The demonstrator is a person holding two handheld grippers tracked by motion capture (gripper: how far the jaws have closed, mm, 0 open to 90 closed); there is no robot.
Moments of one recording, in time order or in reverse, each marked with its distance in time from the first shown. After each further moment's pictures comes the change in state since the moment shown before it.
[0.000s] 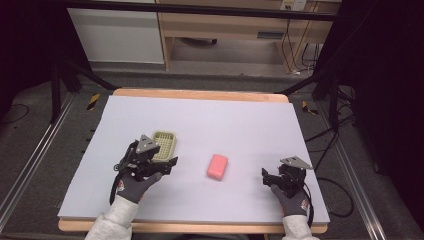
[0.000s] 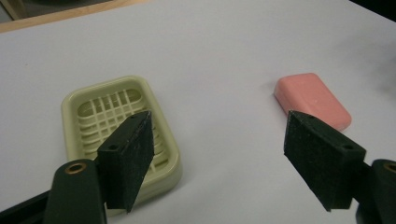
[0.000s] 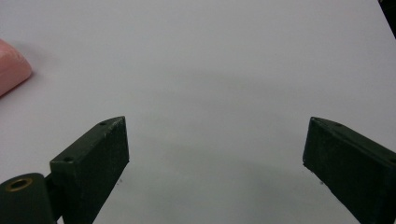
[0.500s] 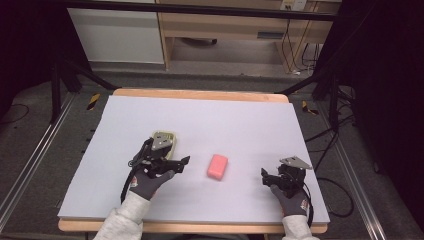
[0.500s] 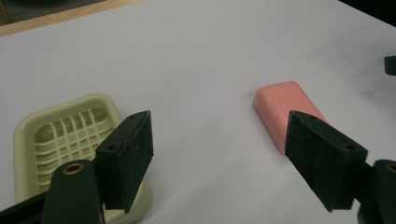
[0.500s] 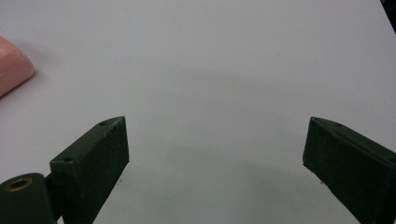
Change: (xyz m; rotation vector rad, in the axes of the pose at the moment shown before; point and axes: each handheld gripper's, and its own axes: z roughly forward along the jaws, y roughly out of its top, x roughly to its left) left arm -0.019 0.013 0.021 0.021 -0.030 0.032; right arm 0.001 0.000 0.000 0.000 0.003 -0.007
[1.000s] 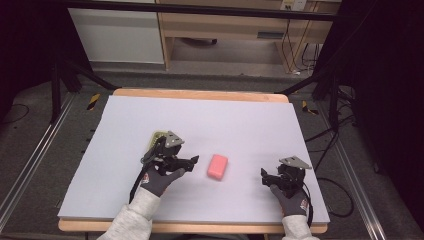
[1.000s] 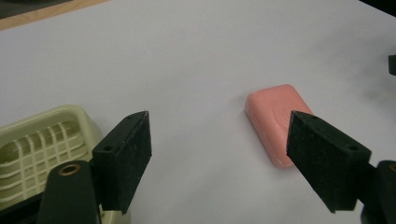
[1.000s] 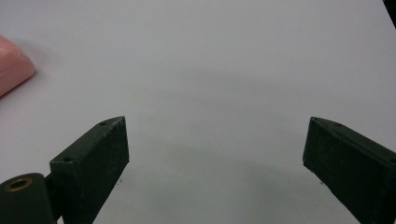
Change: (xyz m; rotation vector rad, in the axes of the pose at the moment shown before) left arm -0.012 0.008 0.023 0.033 -0.007 0.022; right arm 0.001 0.000 0.001 0.004 0.003 0.002
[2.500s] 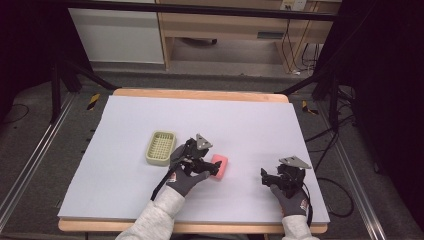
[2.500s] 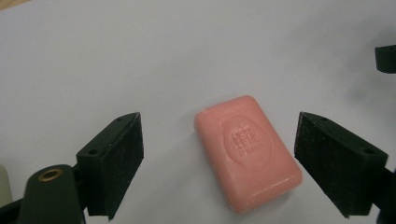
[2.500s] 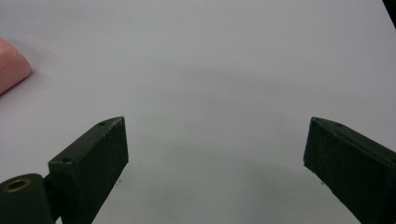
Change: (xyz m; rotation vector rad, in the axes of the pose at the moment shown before) left arm -0.048 0.015 0.053 0.065 -0.031 0.068; right arm 0.001 0.000 0.001 0.009 -0.013 0.010
